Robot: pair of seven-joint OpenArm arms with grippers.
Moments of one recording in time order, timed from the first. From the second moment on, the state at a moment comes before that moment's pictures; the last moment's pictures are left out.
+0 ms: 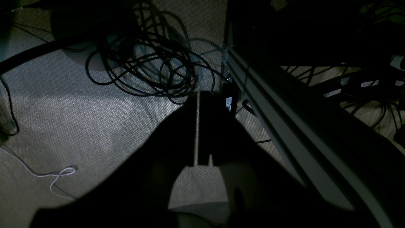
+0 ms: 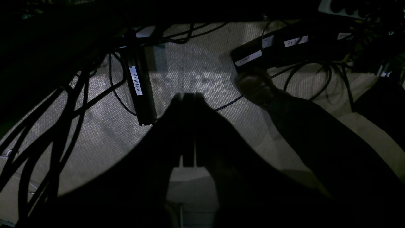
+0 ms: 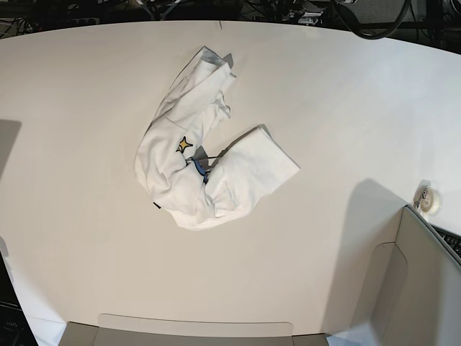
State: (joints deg) left arm -2.8 0.6 -5.3 3.9 -0.3 -2.3 -1.0; right arm -3.1 -0.3 2.3 5.8 -1.1 -1.7 1.3
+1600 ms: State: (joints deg) left arm 54.6 -0.8 4.9 78.3 -3.2 -2.0 0.2; right arm -49.2 4.9 -2.8 65.0 -16.3 -1.6 0.8
